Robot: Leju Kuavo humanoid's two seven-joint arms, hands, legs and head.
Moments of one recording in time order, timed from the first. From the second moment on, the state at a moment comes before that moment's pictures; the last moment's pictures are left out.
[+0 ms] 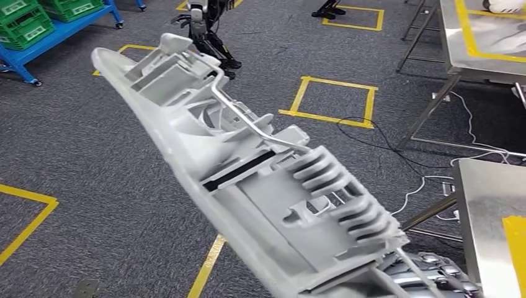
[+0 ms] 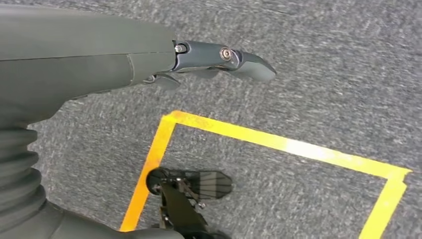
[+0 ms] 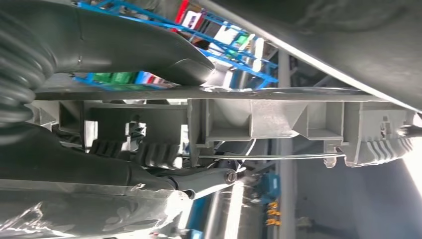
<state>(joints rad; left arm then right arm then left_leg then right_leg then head) -0.08 -0.02 1.30 -0.22 -1.16 0.05 -0.39 0.30 -0.34 0.61 -2.33 0.31 -0.31 -0.69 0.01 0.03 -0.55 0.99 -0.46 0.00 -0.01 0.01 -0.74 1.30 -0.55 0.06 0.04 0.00</state>
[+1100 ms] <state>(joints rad) -0.08 -0.09 1.29 -0.22 -1.18 0.06 -0.38 0.45 -0.37 0.38 -2.31 0.57 -0.44 -0.52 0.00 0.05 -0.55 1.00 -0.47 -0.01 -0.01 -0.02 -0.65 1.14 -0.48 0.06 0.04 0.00</state>
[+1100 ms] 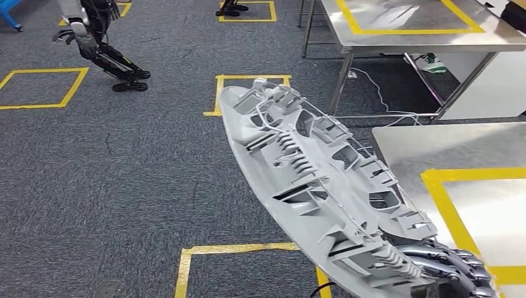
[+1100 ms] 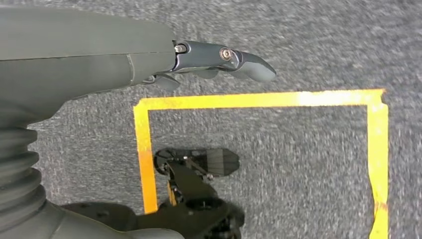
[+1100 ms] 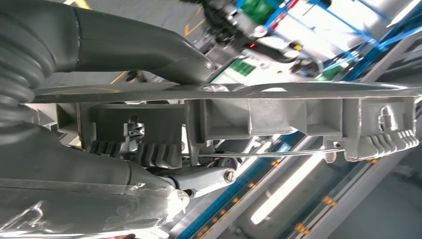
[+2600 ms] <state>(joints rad) -0.08 -0.10 1.28 -0.22 -1.20 0.04 -0.39 0.56 -0.40 0.18 -2.26 0.89 -0.54 -0.22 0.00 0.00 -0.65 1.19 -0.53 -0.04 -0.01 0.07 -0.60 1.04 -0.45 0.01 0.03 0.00</state>
